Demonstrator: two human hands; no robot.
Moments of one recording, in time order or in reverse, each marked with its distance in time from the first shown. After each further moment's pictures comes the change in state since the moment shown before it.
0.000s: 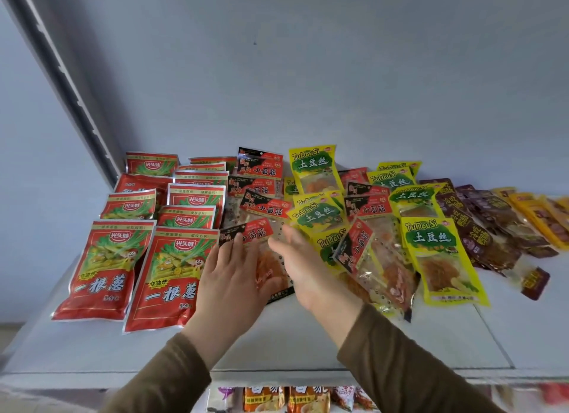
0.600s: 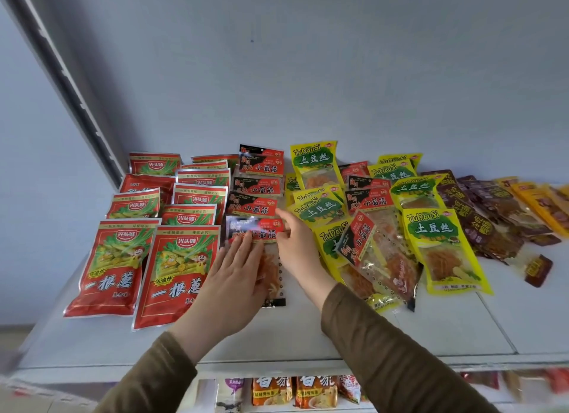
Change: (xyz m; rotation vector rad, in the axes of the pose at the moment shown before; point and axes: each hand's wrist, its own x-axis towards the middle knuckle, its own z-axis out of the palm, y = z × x) left_hand -0.008 -0.015 -0.003 -0.201 -0.108 0.132; right_hand 0.050 0.030 0.006 -0.423 0.195 -0.307
